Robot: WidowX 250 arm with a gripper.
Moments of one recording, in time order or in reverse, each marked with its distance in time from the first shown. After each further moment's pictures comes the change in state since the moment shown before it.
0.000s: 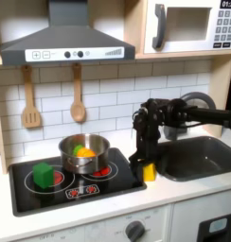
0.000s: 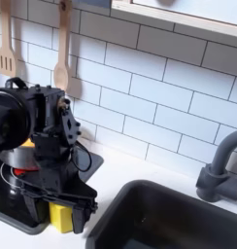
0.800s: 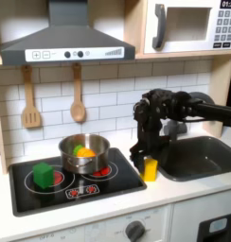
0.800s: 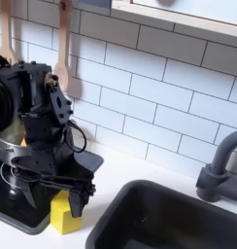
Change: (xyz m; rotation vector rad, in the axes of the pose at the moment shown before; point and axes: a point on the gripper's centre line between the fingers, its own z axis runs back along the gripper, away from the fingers) arm 0.001 -0.003 0.025 -0.036 -0.051 0.007
